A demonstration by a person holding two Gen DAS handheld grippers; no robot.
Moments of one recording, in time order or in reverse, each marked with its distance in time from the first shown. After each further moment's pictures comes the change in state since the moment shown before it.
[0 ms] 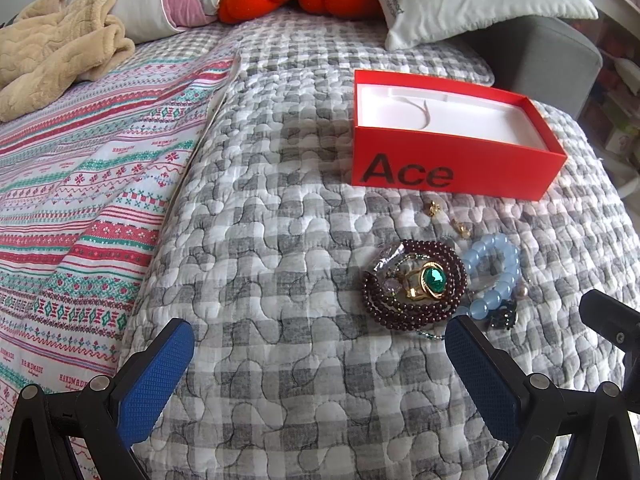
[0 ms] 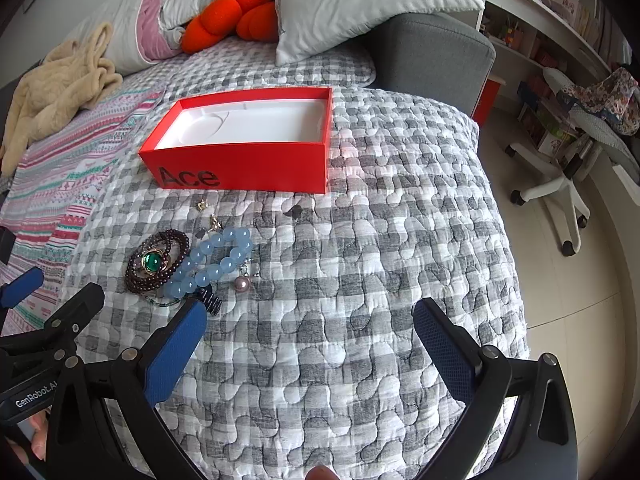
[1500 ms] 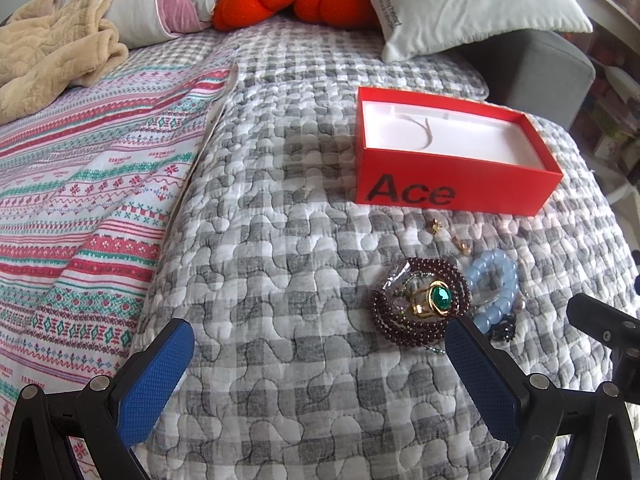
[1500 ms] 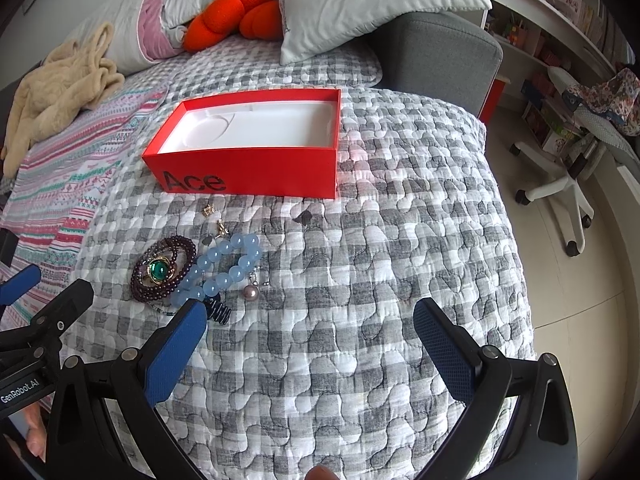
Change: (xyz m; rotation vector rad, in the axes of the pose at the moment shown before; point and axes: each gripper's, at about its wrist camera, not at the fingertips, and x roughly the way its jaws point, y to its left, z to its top) left arm -0.001 0.015 0.012 0.018 -0.018 -0.045; right arm 0.006 0.004 0.009 0.010 0.012 0.027
